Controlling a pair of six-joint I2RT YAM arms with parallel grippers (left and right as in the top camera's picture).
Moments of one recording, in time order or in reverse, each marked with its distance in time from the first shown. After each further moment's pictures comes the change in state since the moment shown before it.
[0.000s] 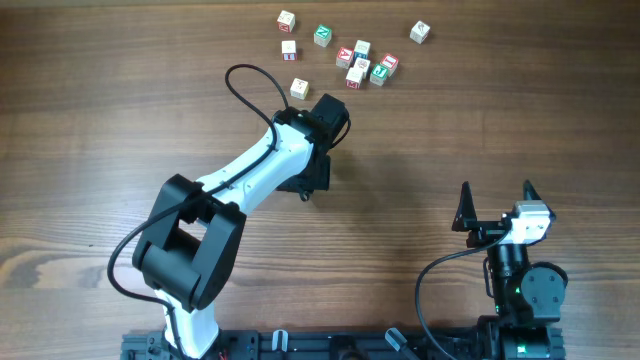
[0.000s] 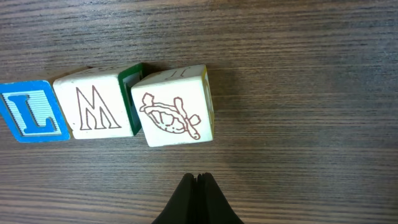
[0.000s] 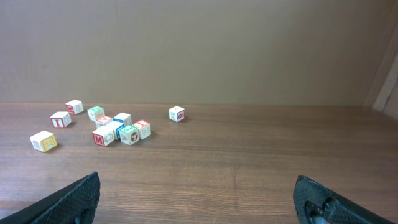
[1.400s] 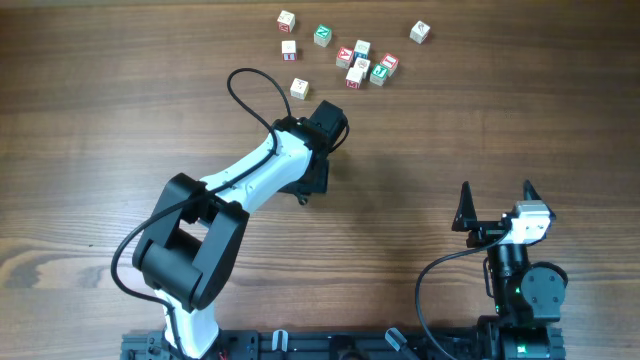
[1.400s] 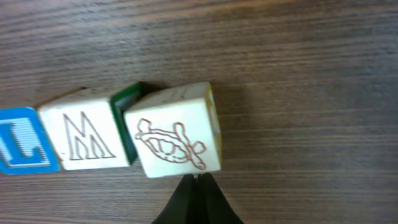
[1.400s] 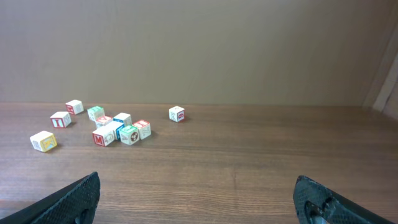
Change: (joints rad) left arm 0.000 0.000 -0.070 0.106 -0.043 0.040; right arm 0.000 0.000 0.000 0.000 0.000 0.000
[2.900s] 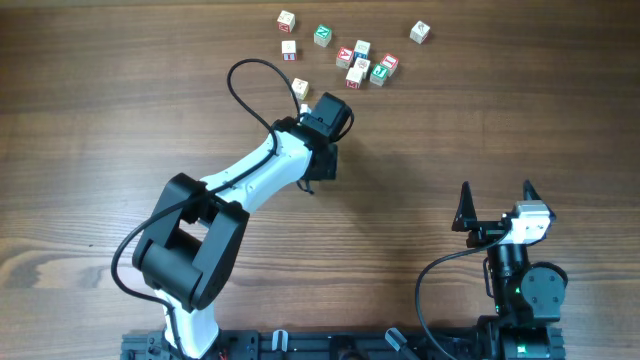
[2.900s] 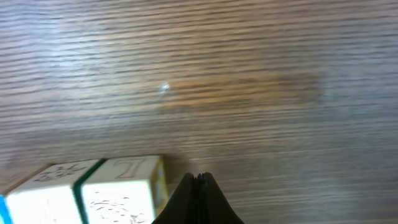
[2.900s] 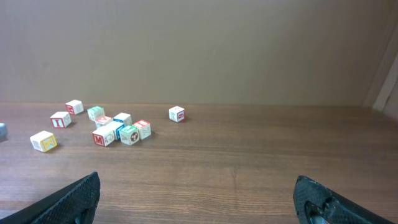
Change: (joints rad) left arm 0.000 -0.001 -0.005 0.196 0.010 0.000; right arm 0.000 0.000 0.000 0.000 0.000 0.000
